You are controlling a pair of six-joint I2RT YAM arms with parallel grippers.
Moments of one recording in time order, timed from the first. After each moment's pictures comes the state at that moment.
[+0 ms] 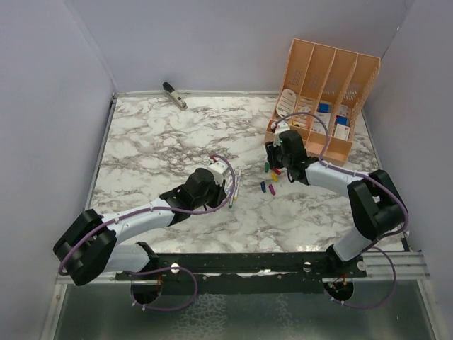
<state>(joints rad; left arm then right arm) -0.81 1.24 0.55 0.08 -0.01 -0.26 0.46 1.62 0.87 0.13 0.12 0.03</state>
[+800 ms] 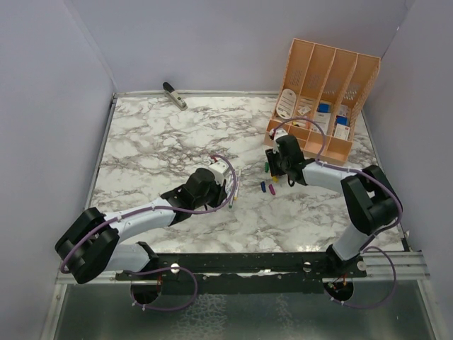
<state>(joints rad) -0.81 1.26 0.55 0.10 -0.01 -0.26 0.46 1.67 0.86 0.06 0.16 0.04</state>
